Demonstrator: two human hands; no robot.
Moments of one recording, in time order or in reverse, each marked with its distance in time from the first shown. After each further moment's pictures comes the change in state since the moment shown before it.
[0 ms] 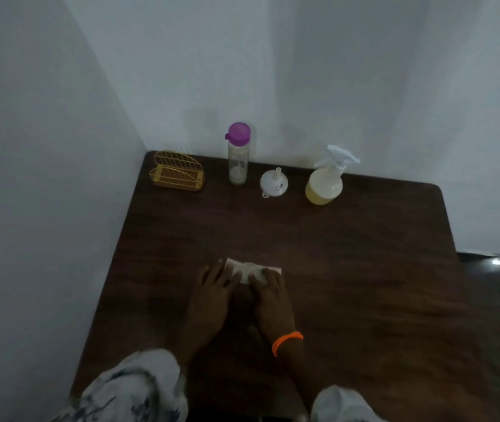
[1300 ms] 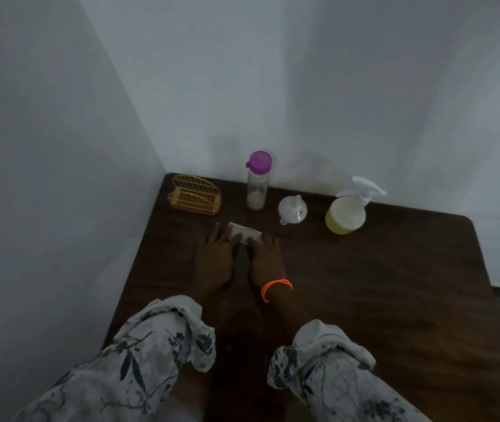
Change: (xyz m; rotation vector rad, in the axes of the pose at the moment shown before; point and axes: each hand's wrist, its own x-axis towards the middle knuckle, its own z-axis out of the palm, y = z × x) left_hand 0.113 -0.088 -0.047 -0.002 0.069 -0.180; right_hand 0.163 -0.056 -0.010 0.014 -0.055 0.012
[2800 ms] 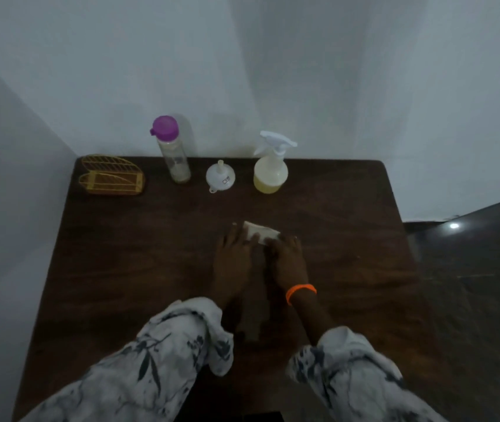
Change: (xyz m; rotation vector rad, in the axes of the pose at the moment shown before) left_hand -0.025 0.193 0.045 0.005 -0.054 0.234; right_hand -0.120 0.171 -0.055 0.056 0.210 0.244
